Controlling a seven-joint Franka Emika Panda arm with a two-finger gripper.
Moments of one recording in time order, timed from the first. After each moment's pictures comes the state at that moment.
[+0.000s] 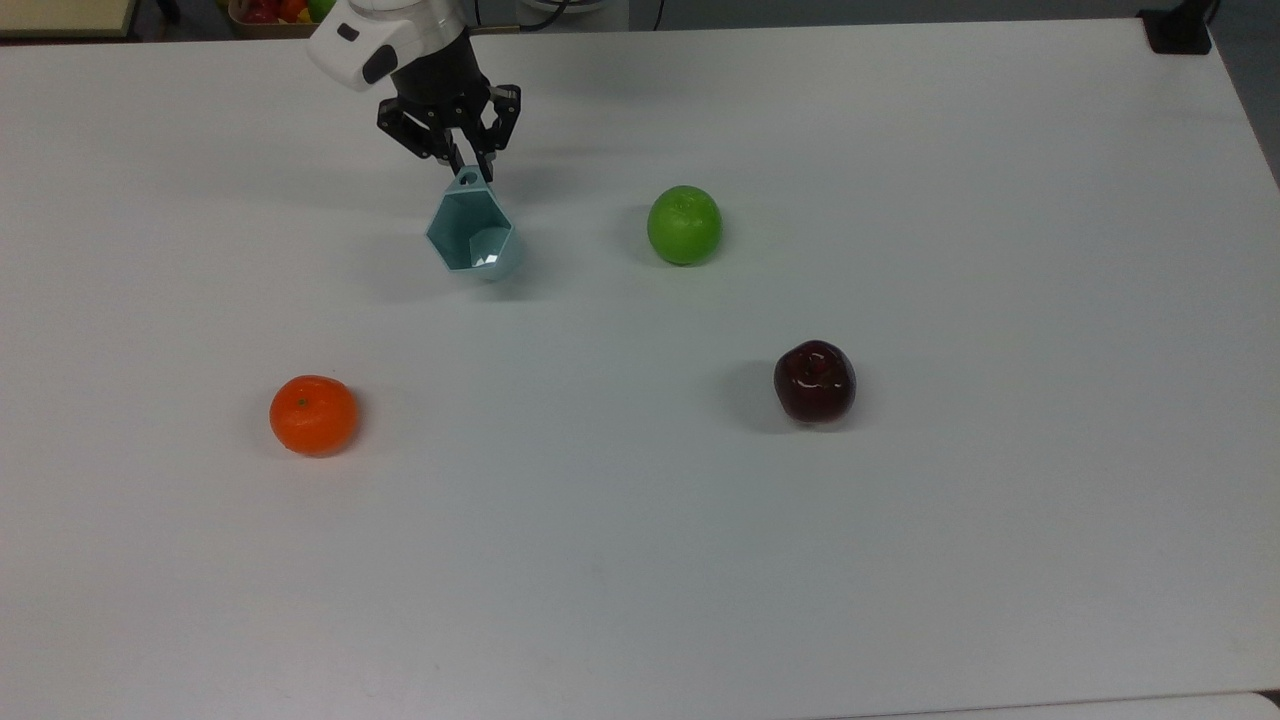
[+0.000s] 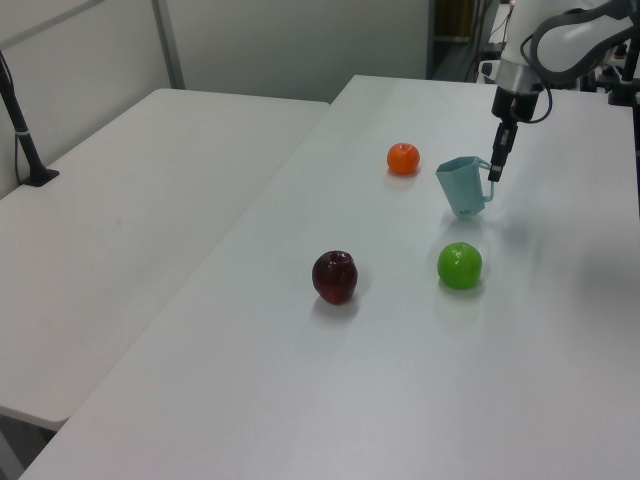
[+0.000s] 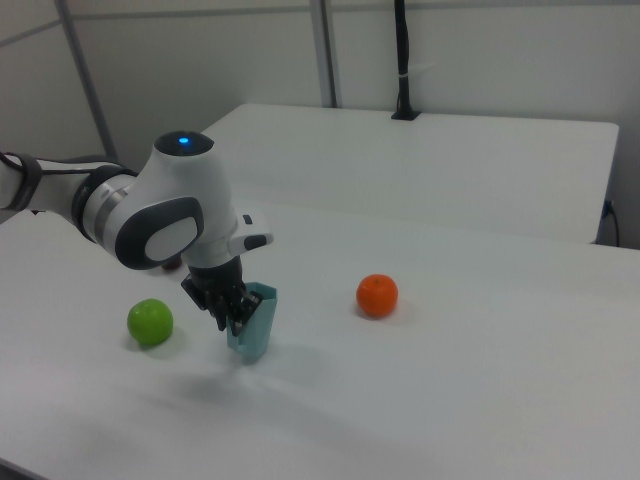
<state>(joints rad) 0.12 -0.05 -0.23 -2.24 0.17 2.28 -0.32</state>
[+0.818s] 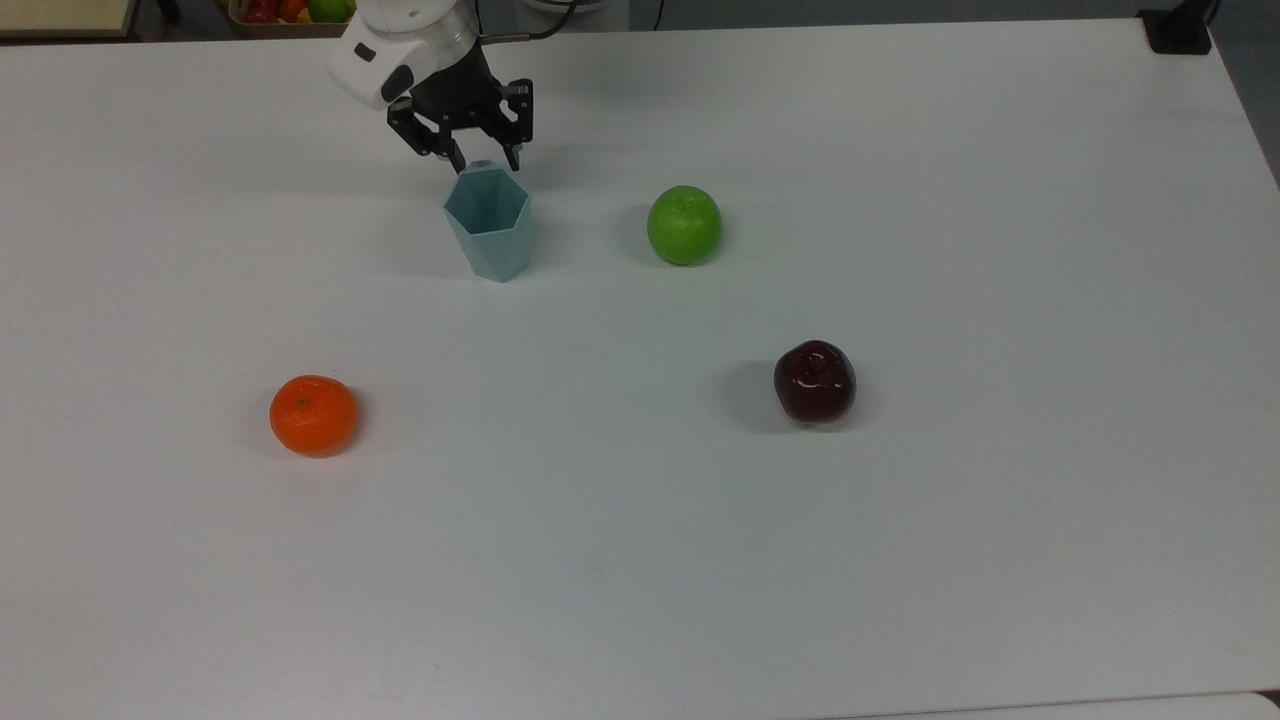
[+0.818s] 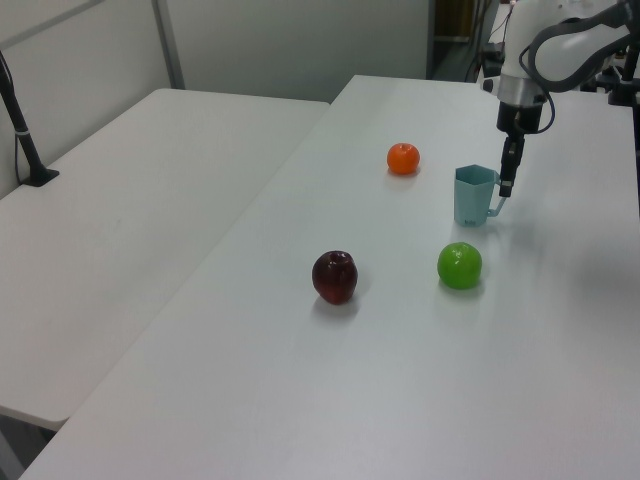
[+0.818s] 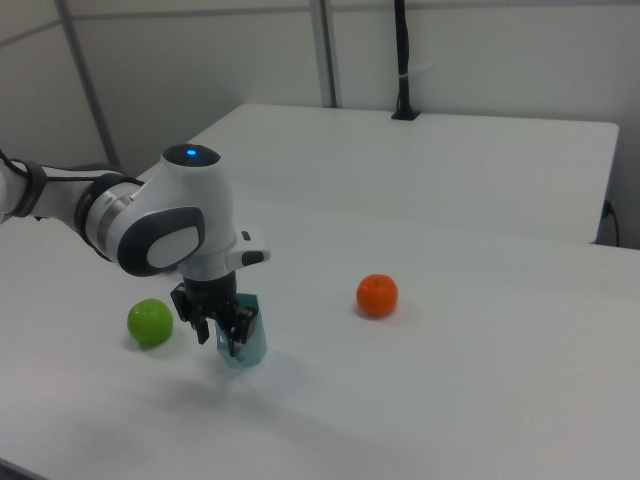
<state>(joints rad) 0.12 -0.03 -0.23 -2.25 0.16 2.21 -0.32</state>
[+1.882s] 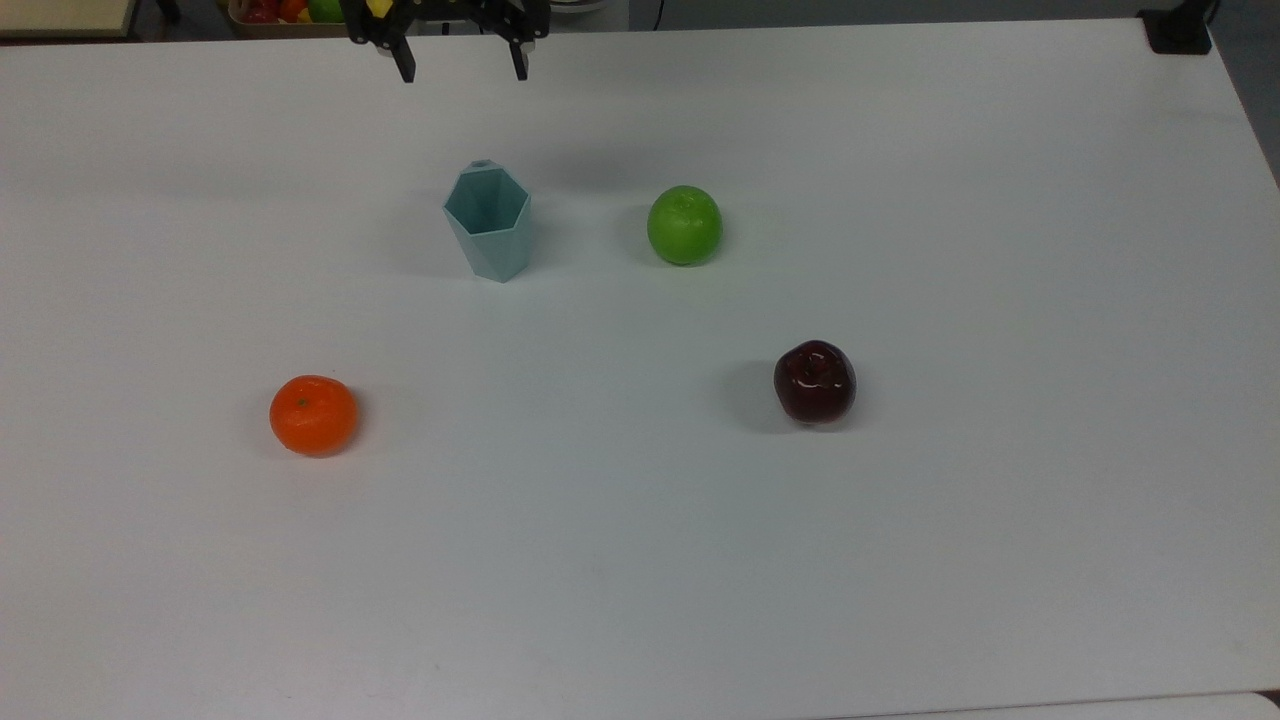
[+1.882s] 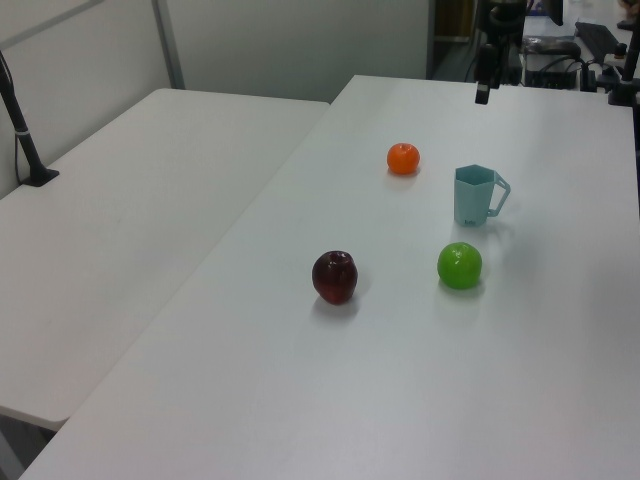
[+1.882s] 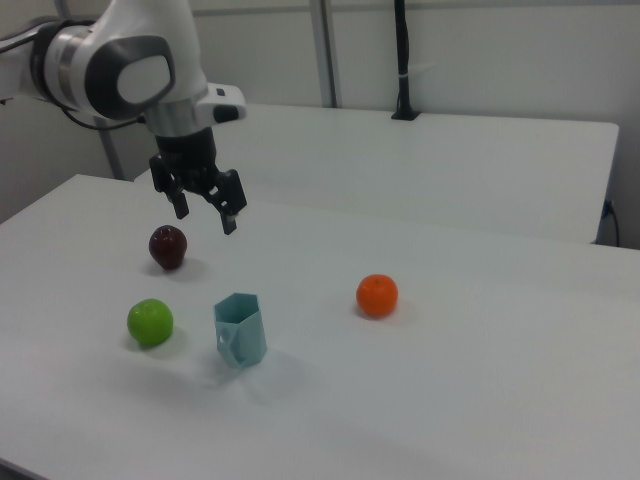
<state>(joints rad) 0.18 -0.02 -0.22 -1.77 0.06 1.80 -0.06</state>
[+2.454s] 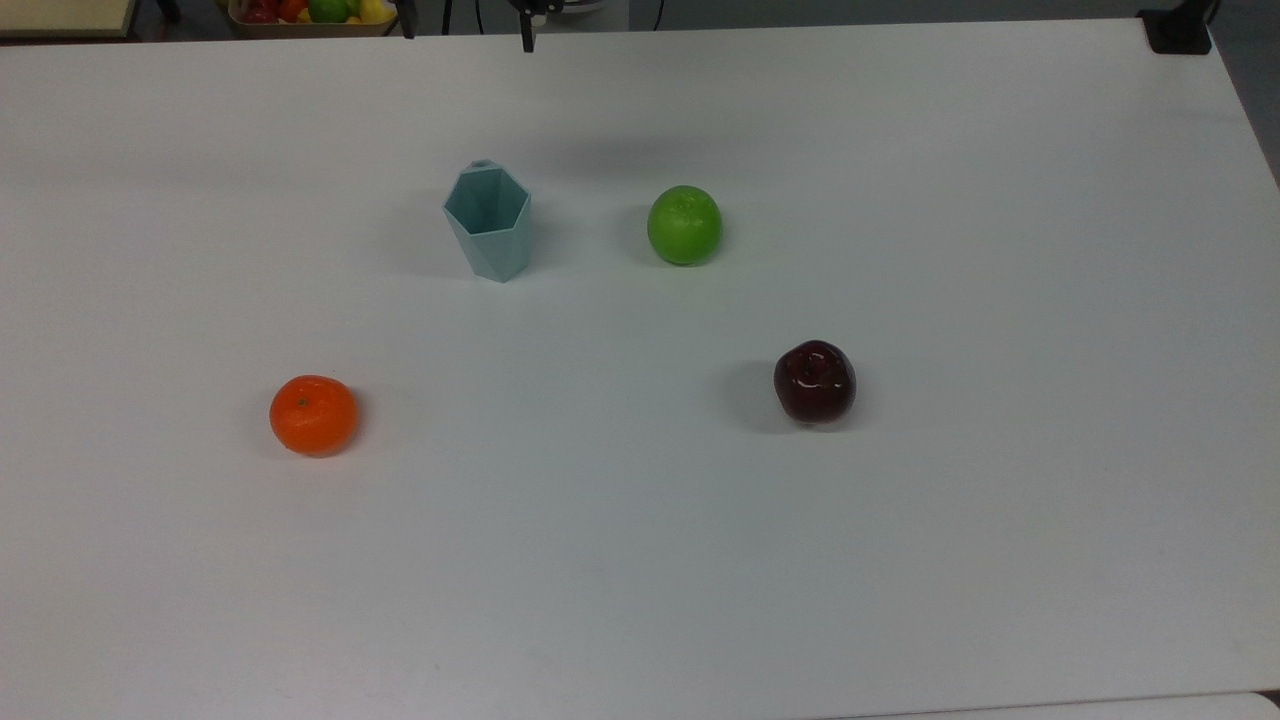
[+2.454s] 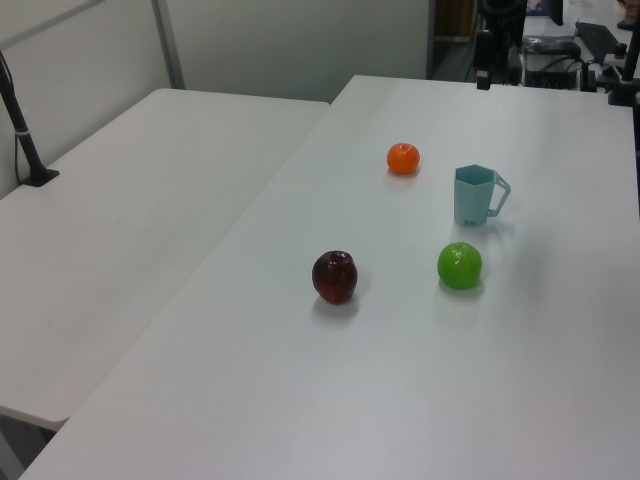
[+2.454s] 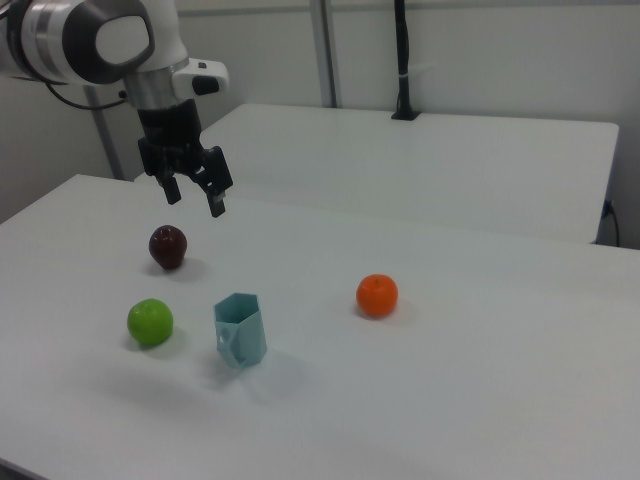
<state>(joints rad) 0.21 -0.01 -0.21 -1.66 -0.03 1.67 0.06</state>
